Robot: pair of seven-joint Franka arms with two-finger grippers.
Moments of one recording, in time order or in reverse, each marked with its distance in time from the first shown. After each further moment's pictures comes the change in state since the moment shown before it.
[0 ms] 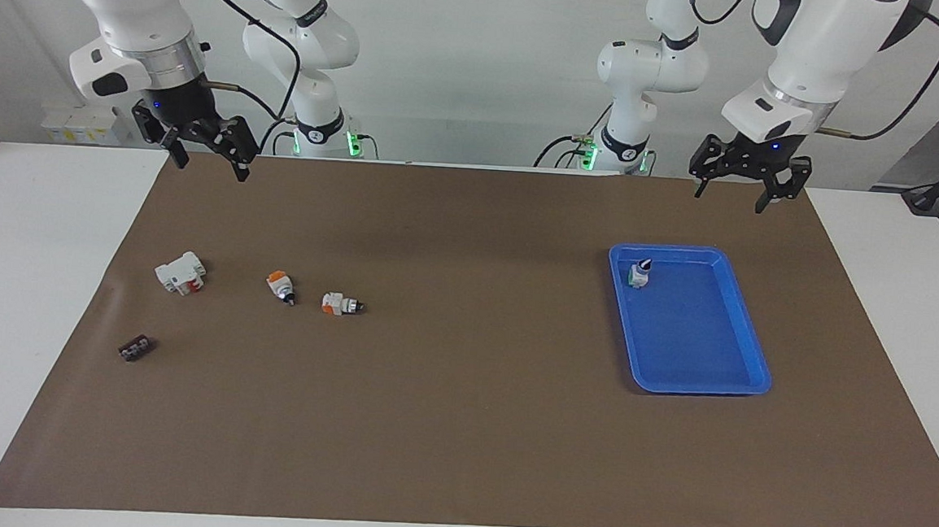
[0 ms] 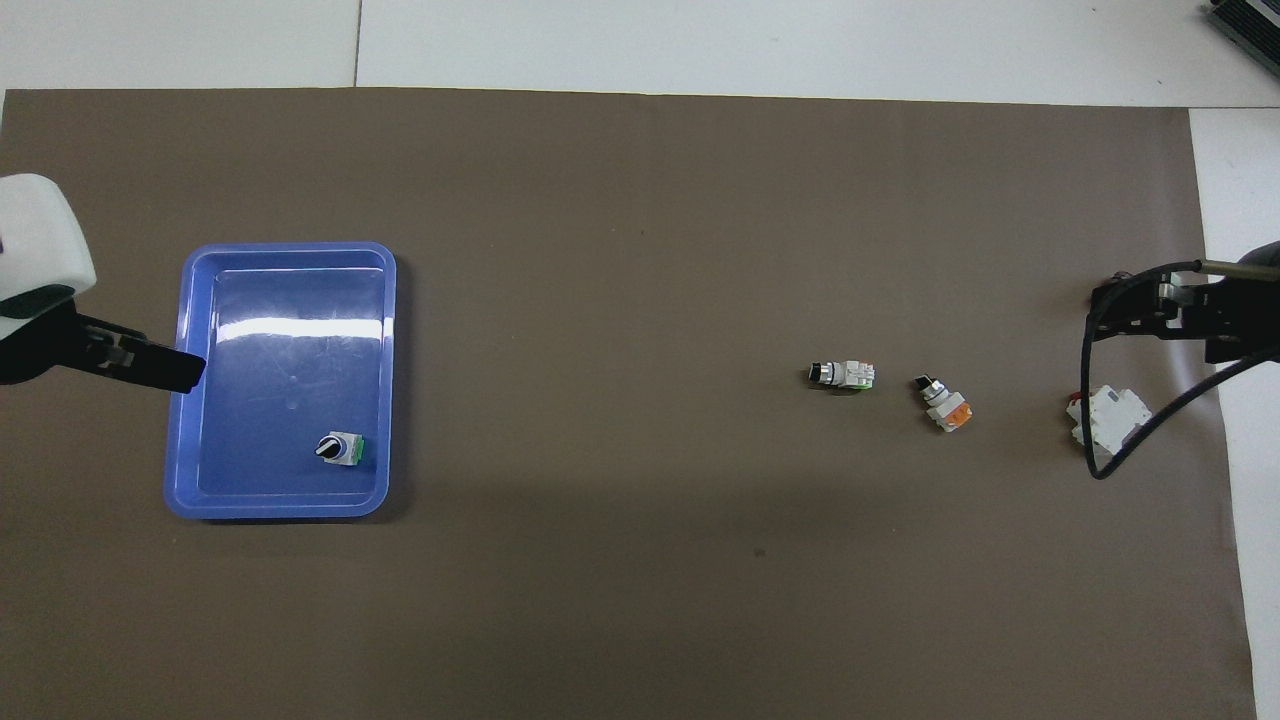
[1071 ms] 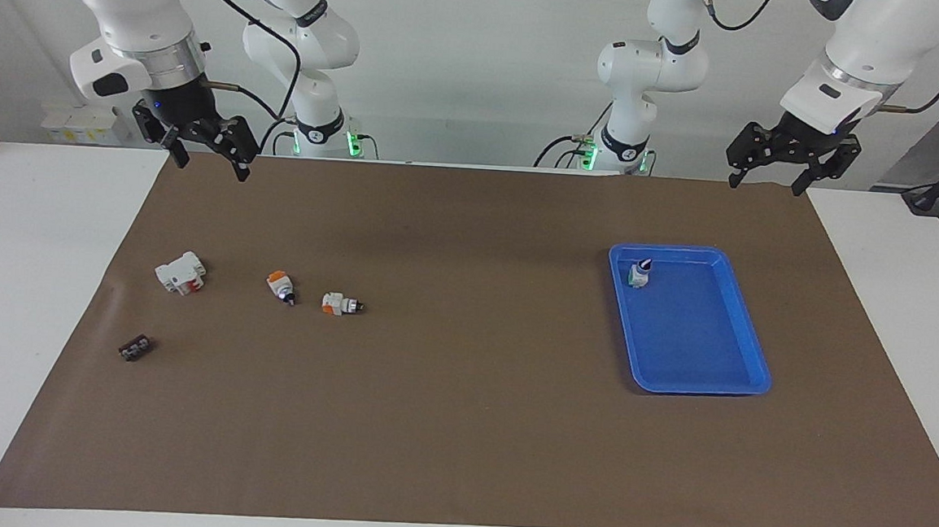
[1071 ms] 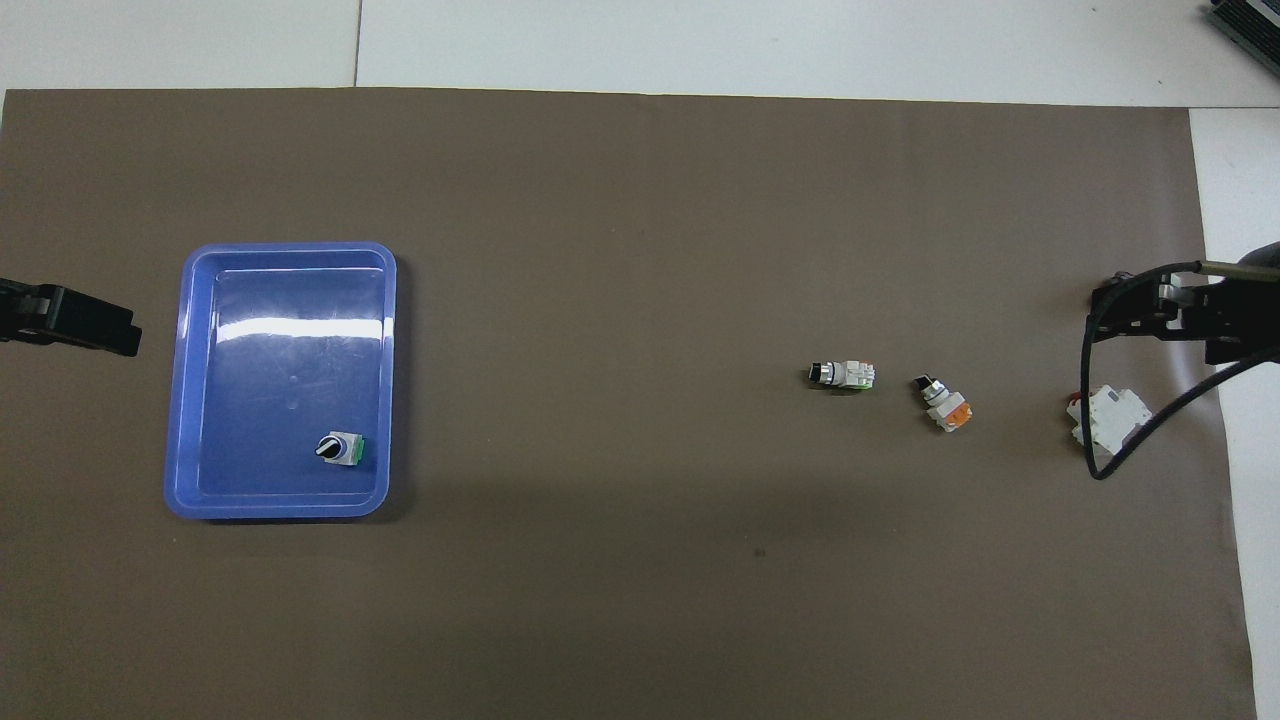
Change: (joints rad) left arm 0.042 0.075 0.009 0.167 -0.009 -0.133 -0.131; right arm 0.000 0.000 0.000 0.000 0.000 -0.003 0.000
